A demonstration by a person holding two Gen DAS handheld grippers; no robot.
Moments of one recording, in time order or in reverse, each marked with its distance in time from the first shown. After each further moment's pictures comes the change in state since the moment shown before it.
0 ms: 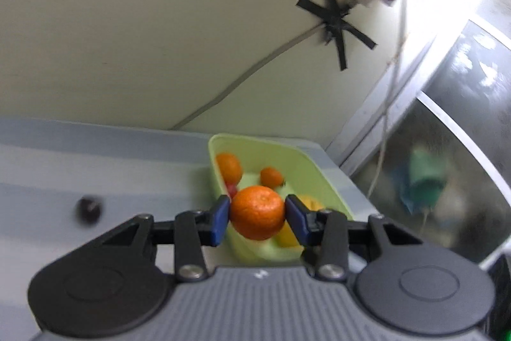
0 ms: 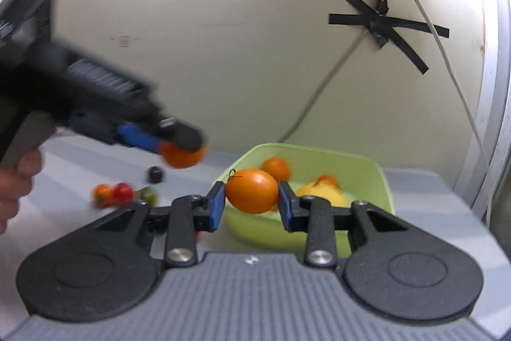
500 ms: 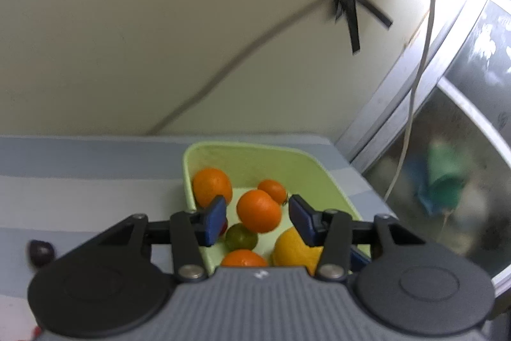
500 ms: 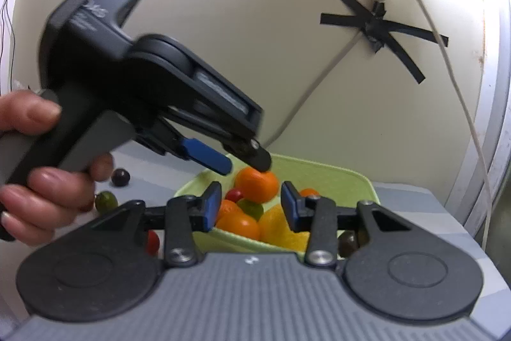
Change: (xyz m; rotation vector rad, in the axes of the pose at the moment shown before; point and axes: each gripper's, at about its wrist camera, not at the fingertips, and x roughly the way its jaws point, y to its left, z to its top) left arm 0.057 -0.011 0.015 0.035 0.039 0.024; right arm 0.014 -0.004 -0.009 -0.024 -0.046 -0.046
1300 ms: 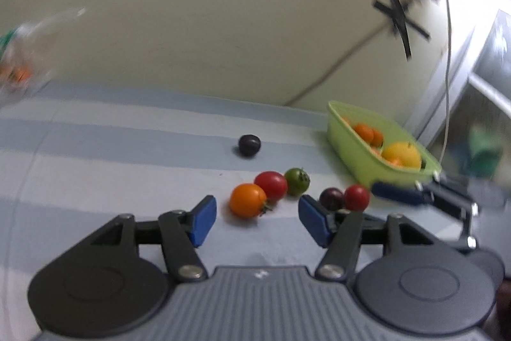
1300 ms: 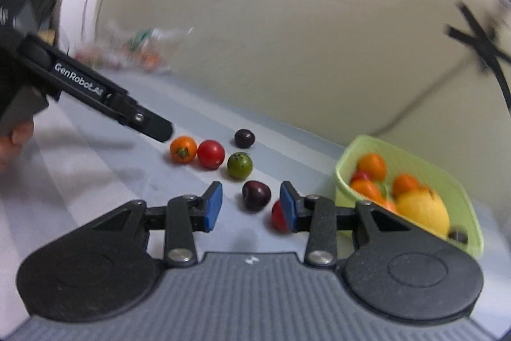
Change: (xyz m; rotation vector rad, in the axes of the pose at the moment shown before) left arm -0.134 0.076 -0.094 0.031 -0.082 0.237; right arm 0.009 0.095 -0.005 -0.316 0.159 0.263
